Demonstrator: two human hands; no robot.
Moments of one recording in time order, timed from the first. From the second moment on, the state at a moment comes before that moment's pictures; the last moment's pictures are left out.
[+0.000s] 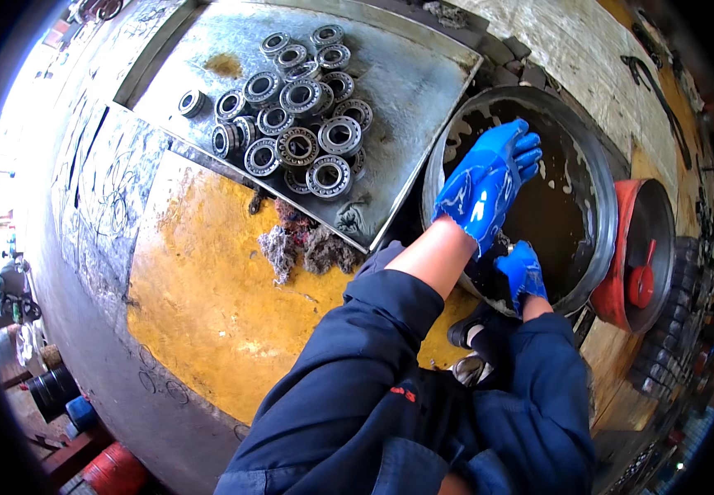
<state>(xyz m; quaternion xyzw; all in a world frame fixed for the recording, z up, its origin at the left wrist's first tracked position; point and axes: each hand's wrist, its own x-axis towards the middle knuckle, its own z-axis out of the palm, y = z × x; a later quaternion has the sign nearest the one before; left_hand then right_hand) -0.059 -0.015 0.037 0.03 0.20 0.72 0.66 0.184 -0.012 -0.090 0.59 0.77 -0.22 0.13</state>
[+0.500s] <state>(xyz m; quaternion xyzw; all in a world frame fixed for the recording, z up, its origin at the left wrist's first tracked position) -0.056 -0.017 0.033 0.03 0.17 0.74 0.66 0.209 -0.004 -0.119 0.54 0.81 -0.21 0.08</state>
